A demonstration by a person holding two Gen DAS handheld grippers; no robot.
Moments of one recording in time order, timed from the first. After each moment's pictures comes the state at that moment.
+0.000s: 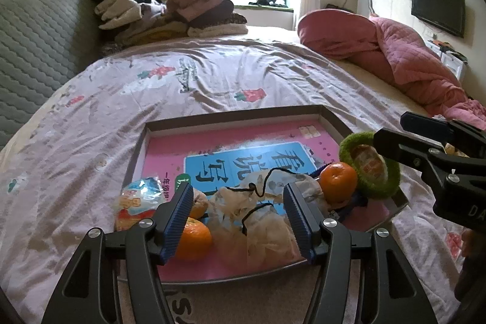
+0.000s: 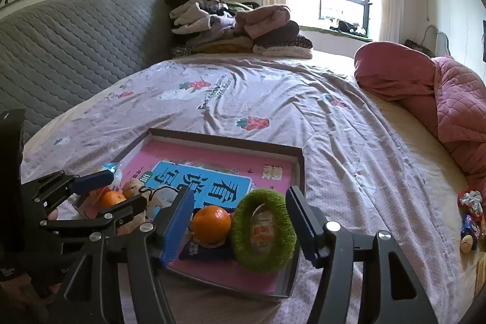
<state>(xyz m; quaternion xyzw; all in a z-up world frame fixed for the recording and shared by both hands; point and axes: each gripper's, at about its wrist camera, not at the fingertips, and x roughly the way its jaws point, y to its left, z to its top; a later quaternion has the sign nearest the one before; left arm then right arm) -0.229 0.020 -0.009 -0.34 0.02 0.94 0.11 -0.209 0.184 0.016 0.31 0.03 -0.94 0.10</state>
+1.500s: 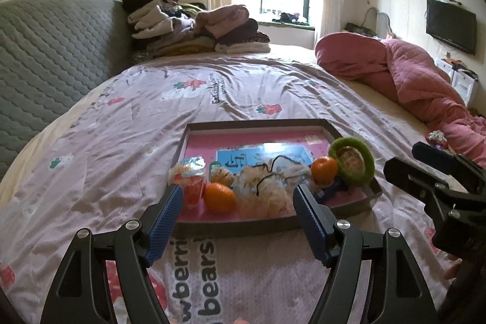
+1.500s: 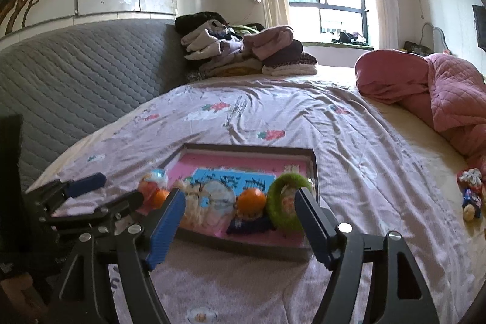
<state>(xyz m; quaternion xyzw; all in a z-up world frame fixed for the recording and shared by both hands) -0.137 -0.003 0.031 -0.31 0.00 0.95 0.05 -0.127 0.179 0.034 0.27 -0.02 -0.95 0.12</state>
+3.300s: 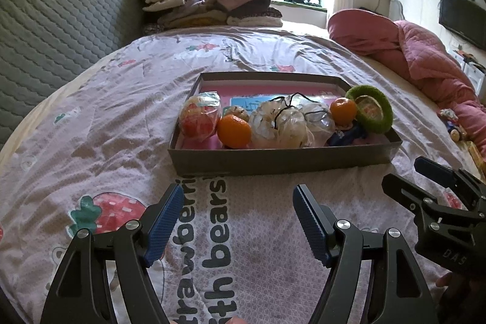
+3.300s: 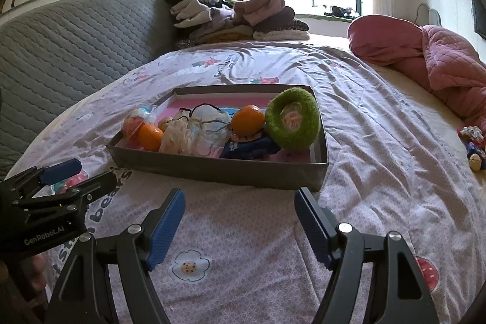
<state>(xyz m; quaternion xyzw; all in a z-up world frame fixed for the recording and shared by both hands) -0.114 -0.011 -0.025 -0.35 0.00 0.94 0.03 -0.109 0.170 -0.036 0.33 -0.01 -0.94 0.10</state>
